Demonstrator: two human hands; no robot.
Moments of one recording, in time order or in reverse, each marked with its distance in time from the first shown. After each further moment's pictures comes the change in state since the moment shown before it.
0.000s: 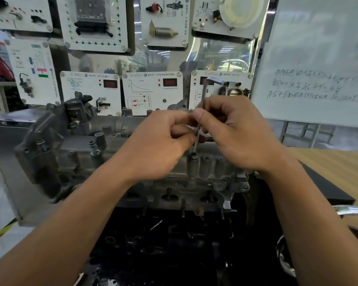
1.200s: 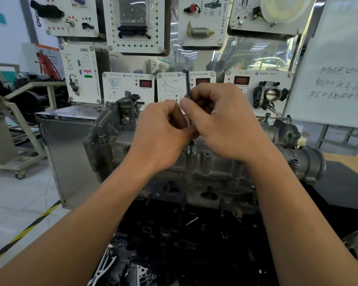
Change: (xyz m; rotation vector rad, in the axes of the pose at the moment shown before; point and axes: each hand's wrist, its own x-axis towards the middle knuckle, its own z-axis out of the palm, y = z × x) left_hand -0.024 -0.030 -0.041 0.044 0.464 -0.038; right_hand 0.039 -0.046 0.070 0.077 0.041 -0.053
